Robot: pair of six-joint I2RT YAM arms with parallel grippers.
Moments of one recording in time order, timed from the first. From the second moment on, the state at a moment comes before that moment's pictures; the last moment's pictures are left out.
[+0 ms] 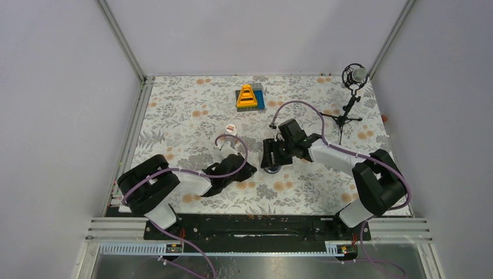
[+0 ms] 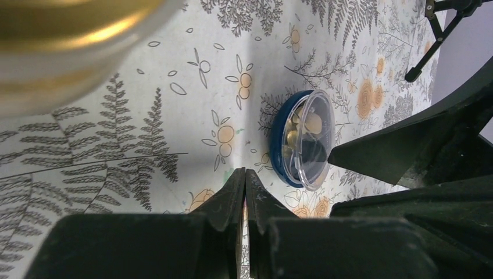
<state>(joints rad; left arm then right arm) -0.93 1.59 0.48 0.51 -0.22 -1.19 0.61 1.55 0.88 -0.31 -0.33 0.44</state>
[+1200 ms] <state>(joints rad) -0.94 1.66 0.49 0.65 -0.18 -1.17 0.60 1.60 0.95 -0.46 -0.07 0.46</state>
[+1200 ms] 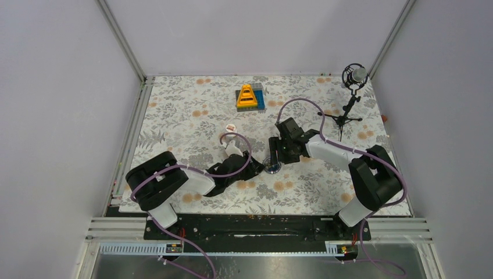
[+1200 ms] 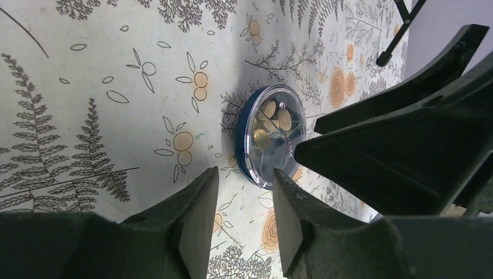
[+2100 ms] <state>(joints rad) -0.94 1.69 0.51 0.65 -0.18 -1.16 0.59 1.65 0.95 -0.44 -0.13 0.46</state>
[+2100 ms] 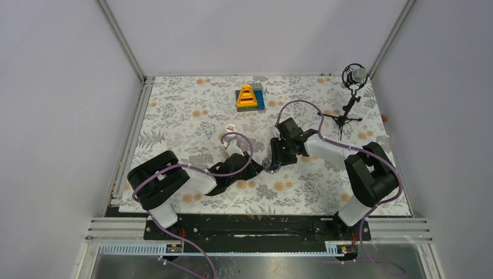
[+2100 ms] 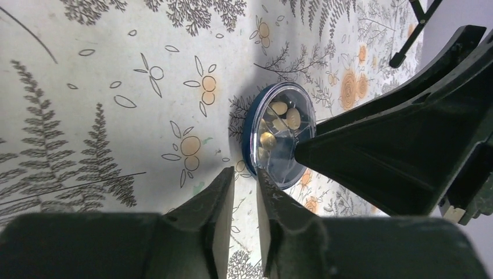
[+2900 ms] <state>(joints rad) -0.96 0.82 0.73 -0.17 -0.50 -0.74 0.56 0.80 1.07 -0.80 0.31 0.43</state>
